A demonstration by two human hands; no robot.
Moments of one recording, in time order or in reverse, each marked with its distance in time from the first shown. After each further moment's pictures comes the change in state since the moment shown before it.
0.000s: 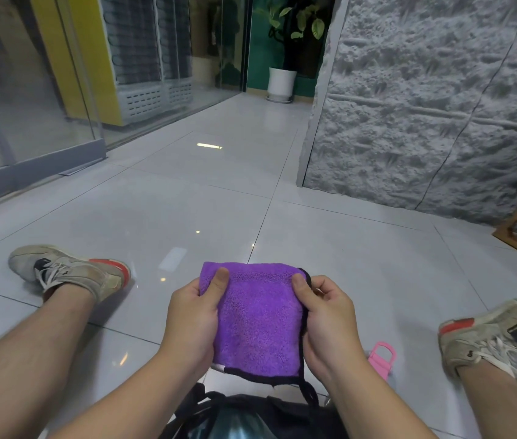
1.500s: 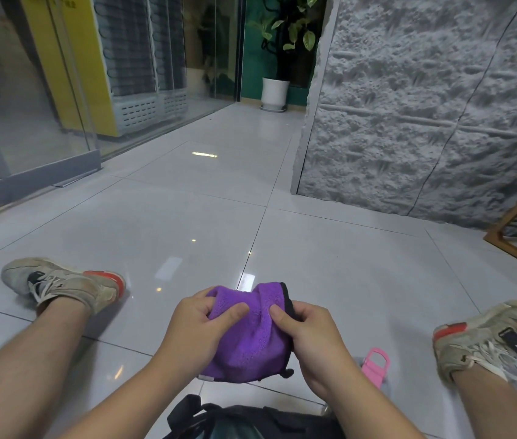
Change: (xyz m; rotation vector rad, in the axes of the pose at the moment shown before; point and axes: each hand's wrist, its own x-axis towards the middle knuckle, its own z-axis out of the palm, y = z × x) left_hand 0.002 0.000 -0.012 0.490 -0.203 0.262; right_hand -0.002 0.005 -0.013 -0.432 -0.154 0.106
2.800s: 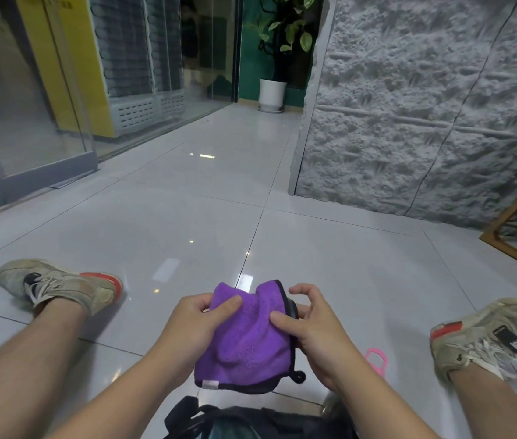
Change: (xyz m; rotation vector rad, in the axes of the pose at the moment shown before) left_hand 0.010 -0.003 -0.001 -0.195 -0.092 -0.269; right_hand 0.013 0.001 -0.021 0.037 -0.062 -0.002
